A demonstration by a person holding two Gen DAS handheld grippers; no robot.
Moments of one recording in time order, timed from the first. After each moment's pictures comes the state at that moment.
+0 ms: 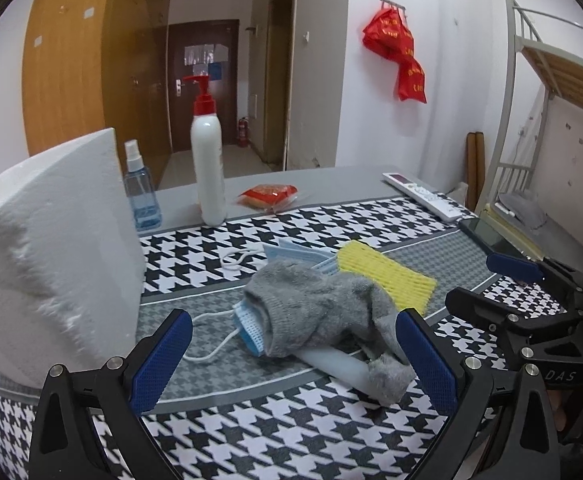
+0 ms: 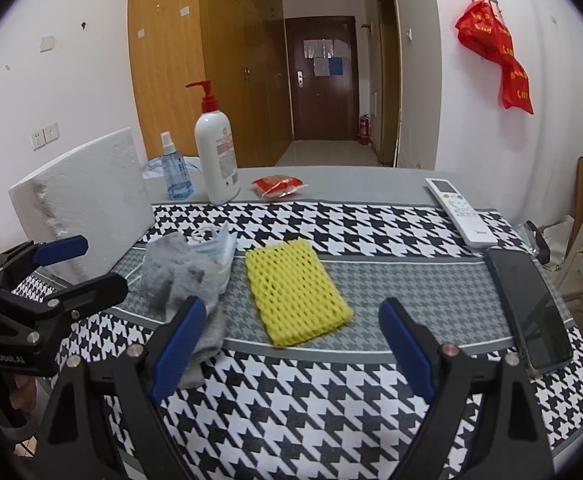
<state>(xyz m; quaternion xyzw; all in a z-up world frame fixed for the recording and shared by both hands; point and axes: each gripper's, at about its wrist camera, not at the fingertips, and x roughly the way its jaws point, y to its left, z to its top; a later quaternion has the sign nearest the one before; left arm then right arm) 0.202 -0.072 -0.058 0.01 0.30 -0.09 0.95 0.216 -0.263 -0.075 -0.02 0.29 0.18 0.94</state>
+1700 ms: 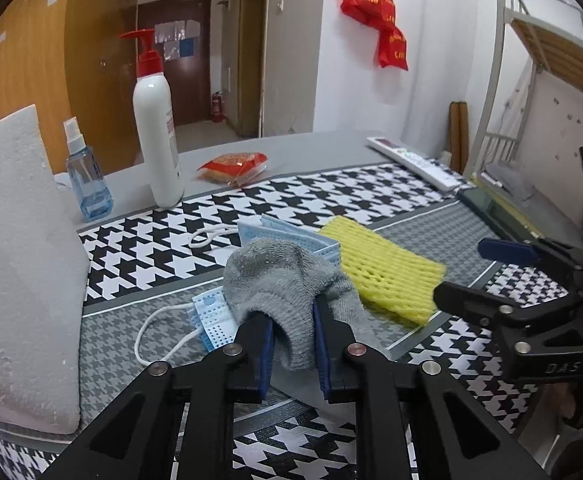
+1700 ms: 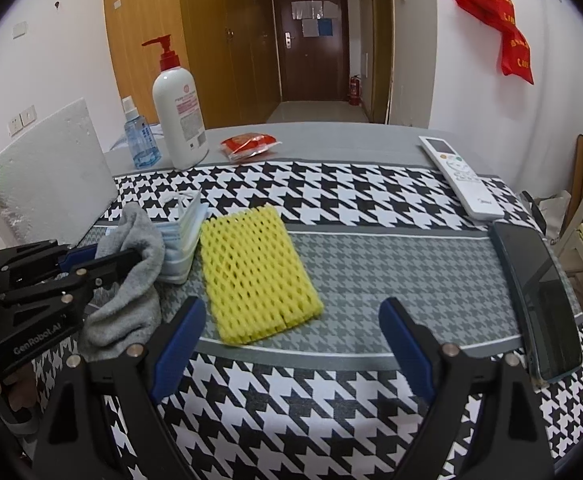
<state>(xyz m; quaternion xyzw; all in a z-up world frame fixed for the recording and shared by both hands) 0.246 -0.090 -0.082 0.02 0.35 -0.14 0.93 0.259 -0.265 -0.097 -0.03 0.36 0.16 0.92</state>
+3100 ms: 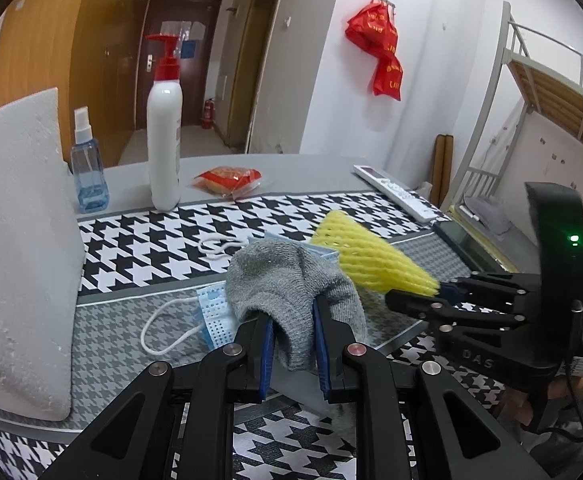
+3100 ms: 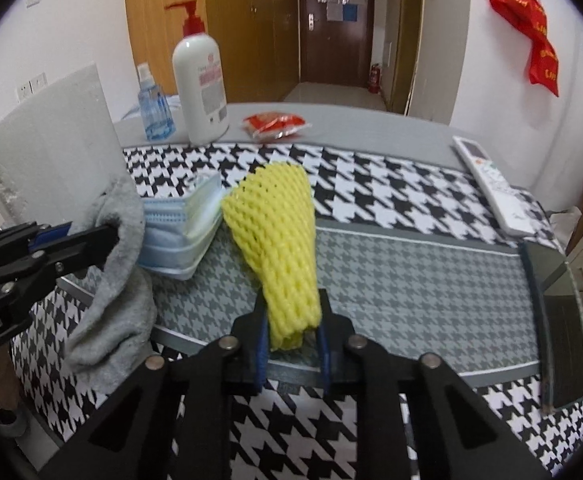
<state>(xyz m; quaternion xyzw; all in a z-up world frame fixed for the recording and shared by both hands) 0.234 -0.071 -0.071 -0.05 0.33 -0.16 0.93 0.269 -0.240 -0.101 -0.07 0.39 0.19 0.90</state>
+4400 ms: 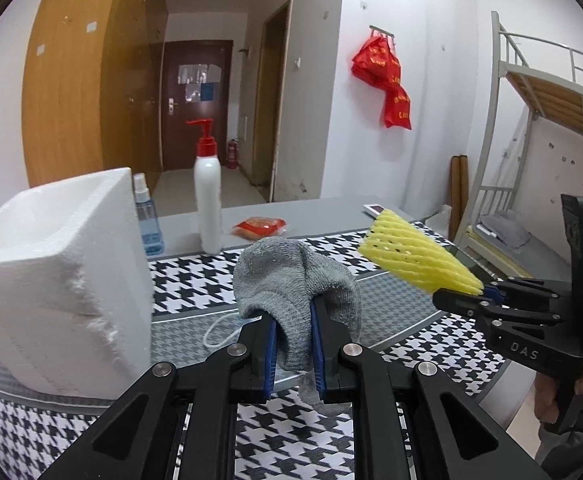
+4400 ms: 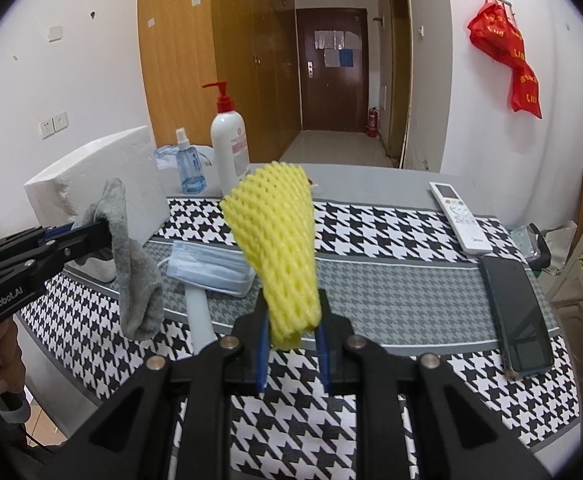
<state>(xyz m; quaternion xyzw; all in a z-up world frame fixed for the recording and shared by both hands) 0.168 -0.057 -0.022 -0.01 0.26 -0.11 0.96 0.200 -0.260 -0.051 -0.03 0.31 0.20 0.93</state>
